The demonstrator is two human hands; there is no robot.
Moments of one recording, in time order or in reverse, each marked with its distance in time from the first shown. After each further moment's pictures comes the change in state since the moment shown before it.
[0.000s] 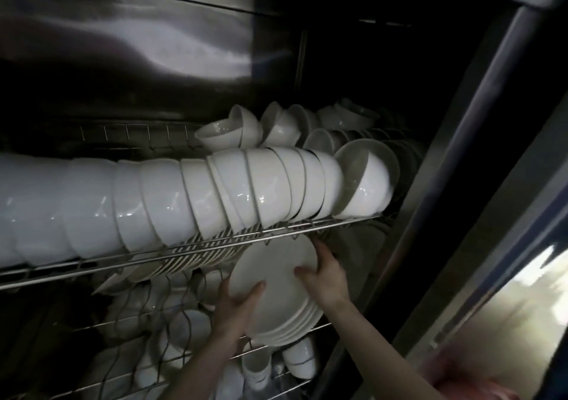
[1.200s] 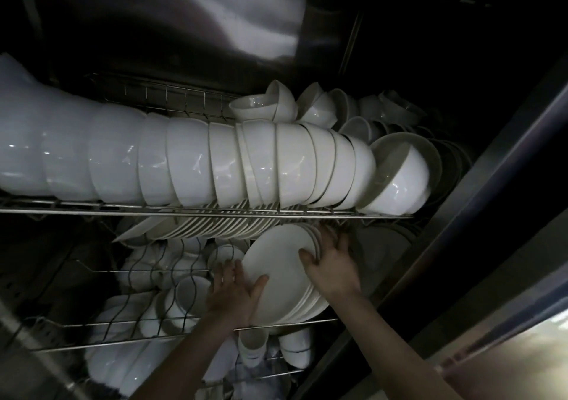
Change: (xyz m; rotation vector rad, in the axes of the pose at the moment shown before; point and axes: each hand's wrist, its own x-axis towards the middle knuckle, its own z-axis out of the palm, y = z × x) left_hand 0.012 -0.027 -0.005 1.003 -0.152 -0.063; right_hand 0.032 0.017 0.010 -0.560 -0.044 -0.247
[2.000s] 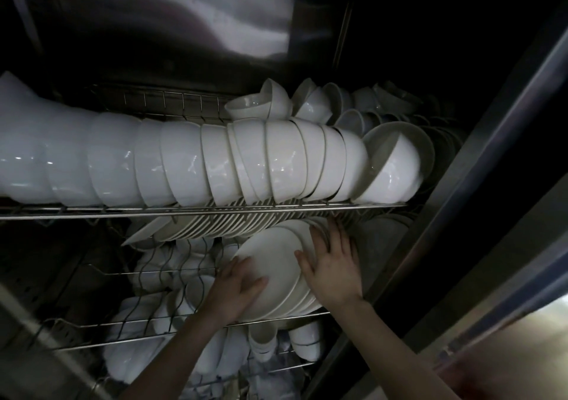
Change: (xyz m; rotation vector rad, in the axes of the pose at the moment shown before) left_hand -0.015 -0.021 -0.021 -0.331 0.078 0.237; right_hand -0.019 0.007 0.012 -0.233 0.196 -0.251
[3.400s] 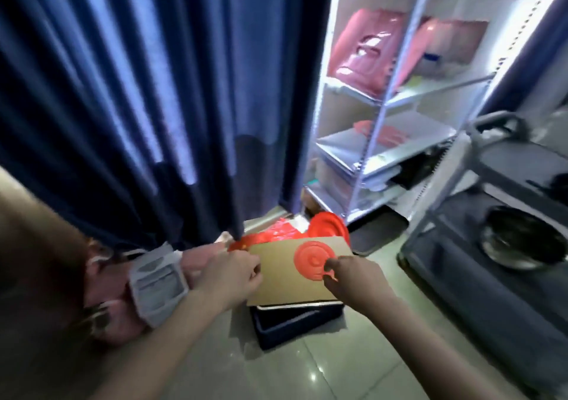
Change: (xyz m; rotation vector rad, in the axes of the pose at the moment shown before) left_hand -0.554 0.201 0.226 0.532 -1.031 1.976; right_hand -0.753 -0.095 -0.235 -0.292 -0.152 1.739
